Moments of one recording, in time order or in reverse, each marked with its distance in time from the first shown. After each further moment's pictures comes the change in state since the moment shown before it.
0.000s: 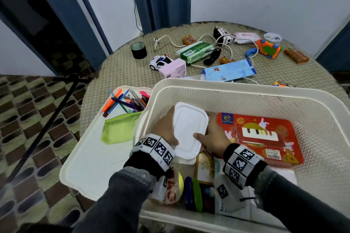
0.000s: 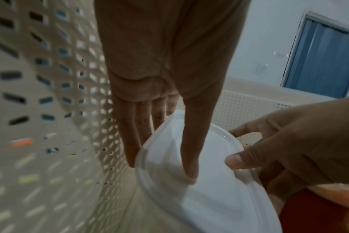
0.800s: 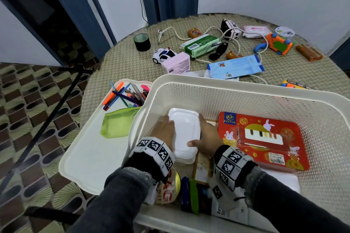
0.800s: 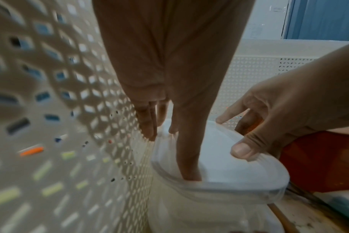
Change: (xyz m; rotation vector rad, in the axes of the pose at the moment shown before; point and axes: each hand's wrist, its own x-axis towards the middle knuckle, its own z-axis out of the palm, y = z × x) left_hand 0.008 -0.003 0.020 0.543 -0.111 -0.052; right_hand 0.026 0.020 0.022 -0.273 -0.106 -0.019
